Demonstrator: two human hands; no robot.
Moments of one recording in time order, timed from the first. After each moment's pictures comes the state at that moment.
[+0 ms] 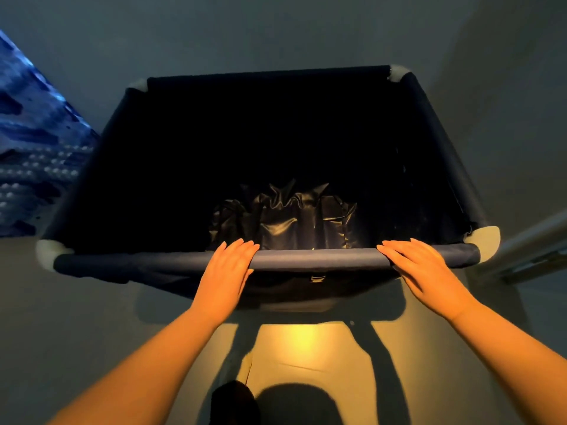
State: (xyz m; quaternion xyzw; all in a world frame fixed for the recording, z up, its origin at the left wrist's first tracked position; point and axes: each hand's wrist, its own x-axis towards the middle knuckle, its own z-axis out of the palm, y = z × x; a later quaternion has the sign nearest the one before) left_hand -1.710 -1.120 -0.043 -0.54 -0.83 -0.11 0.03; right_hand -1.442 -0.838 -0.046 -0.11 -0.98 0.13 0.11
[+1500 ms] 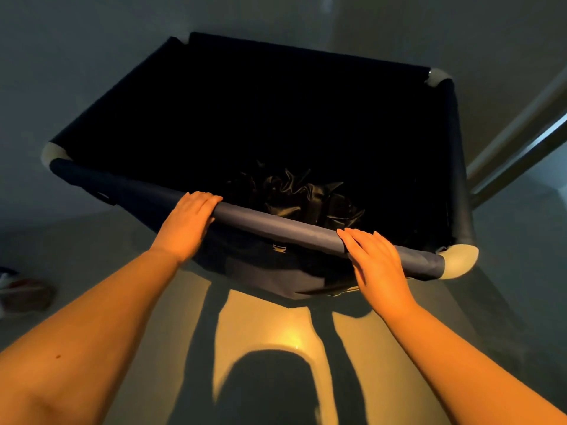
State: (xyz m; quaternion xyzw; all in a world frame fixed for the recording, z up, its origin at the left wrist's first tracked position) left_hand -1.930 -0.897 -0.042 -0.72 -0.69 -0.11 0.03; right_hand -1.571 -0.854 -0.056 -0.42 -0.88 0.07 0.20
